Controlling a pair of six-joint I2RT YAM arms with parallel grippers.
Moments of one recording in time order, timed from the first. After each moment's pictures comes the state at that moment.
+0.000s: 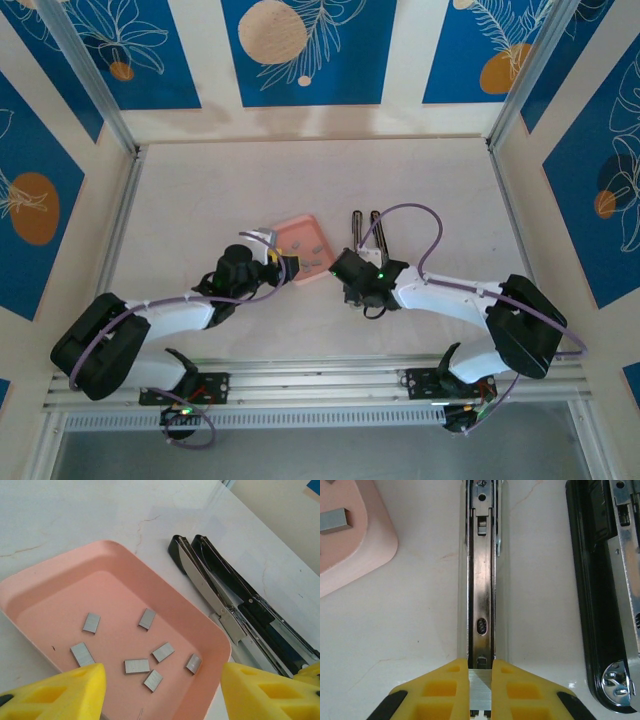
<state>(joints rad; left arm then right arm) -0.64 1.33 0.39 0.56 0.11 -0.40 0.91 1.41 0.80 -0.62 0.32 0.94</state>
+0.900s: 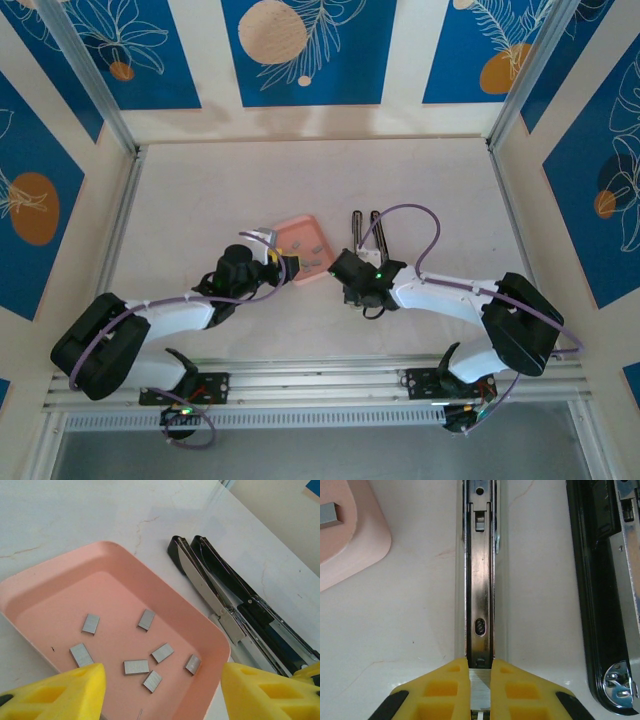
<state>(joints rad) -0.64 1.33 0.39 0.56 0.11 -0.40 0.91 1.43 0.80 -0.61 0.32 0.95</state>
